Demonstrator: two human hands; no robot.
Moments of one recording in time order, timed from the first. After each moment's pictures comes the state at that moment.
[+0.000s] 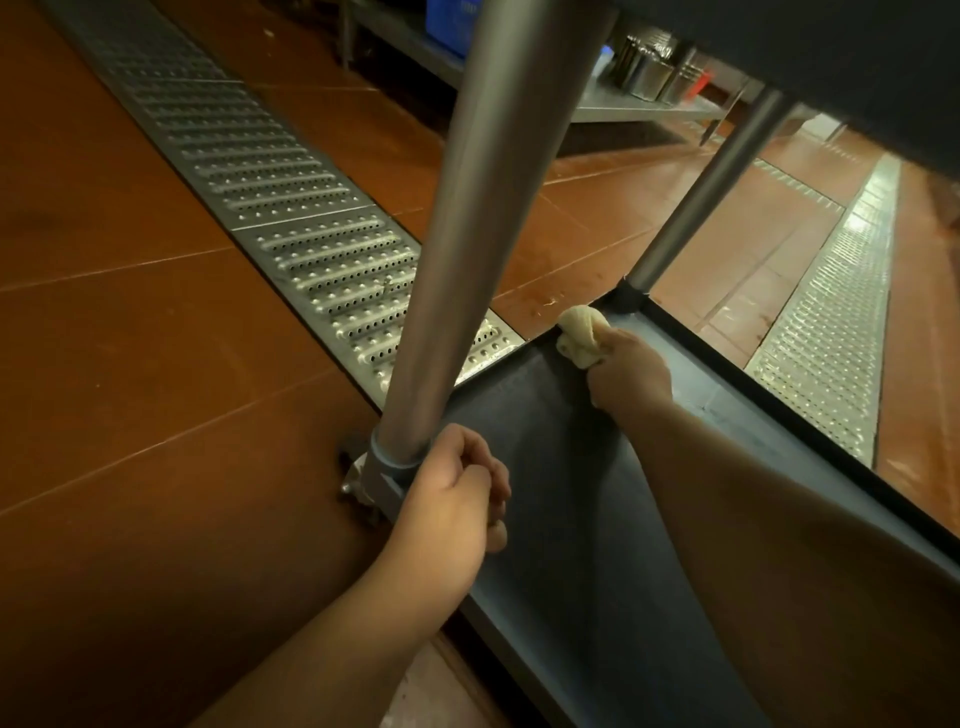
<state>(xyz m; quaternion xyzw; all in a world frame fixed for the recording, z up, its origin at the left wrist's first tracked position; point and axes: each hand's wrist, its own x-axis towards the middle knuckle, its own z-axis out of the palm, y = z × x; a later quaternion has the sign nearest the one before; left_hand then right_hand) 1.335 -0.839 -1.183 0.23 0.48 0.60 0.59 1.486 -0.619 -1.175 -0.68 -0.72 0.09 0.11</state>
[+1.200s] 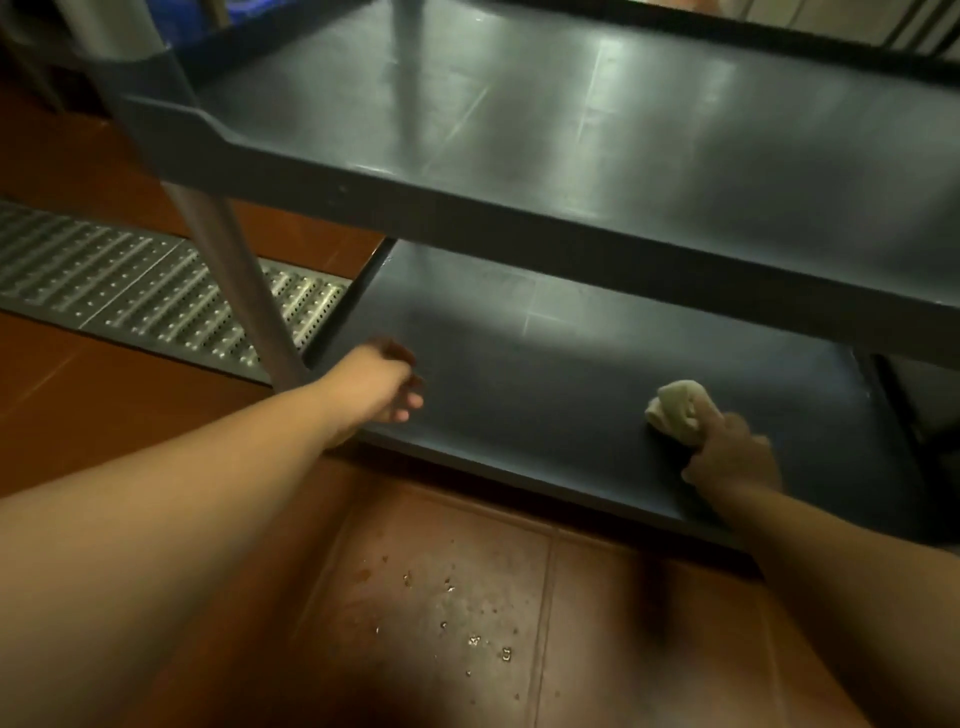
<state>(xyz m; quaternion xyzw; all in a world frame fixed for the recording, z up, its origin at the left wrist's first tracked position) 1.374 -0.881 -1.059 0.49 0.60 0.25 0.58 1.762 -1.011 -1.135 -0.88 -0.44 0.16 0.02</state>
